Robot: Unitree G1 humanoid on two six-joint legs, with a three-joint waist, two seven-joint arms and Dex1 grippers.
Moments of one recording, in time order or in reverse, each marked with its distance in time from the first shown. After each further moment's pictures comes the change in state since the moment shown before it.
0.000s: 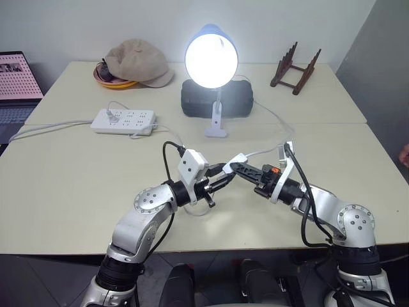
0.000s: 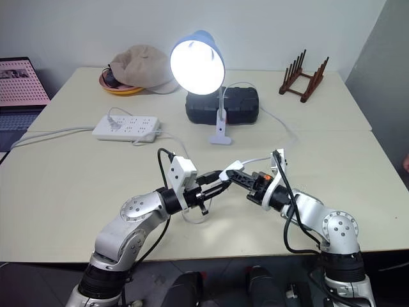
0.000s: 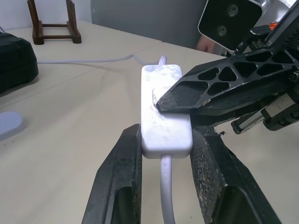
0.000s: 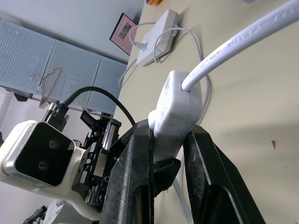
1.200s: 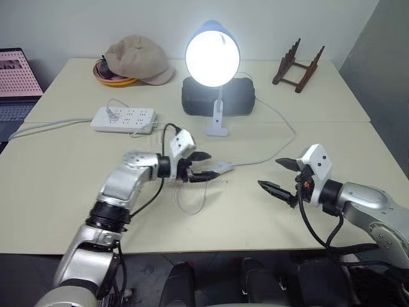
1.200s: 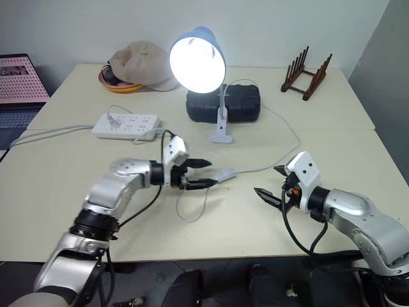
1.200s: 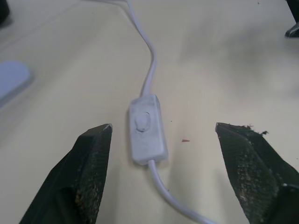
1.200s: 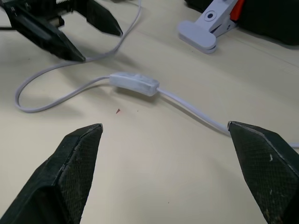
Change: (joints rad) left arm -0.366 0.278 0.062 0.438 -0.011 0.054 -0.453; right arm 0.124 -0.504 0.075 -0.235 -0.987 -0.283 0.764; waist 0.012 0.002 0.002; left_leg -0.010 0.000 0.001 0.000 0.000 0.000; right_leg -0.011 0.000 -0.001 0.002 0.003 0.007
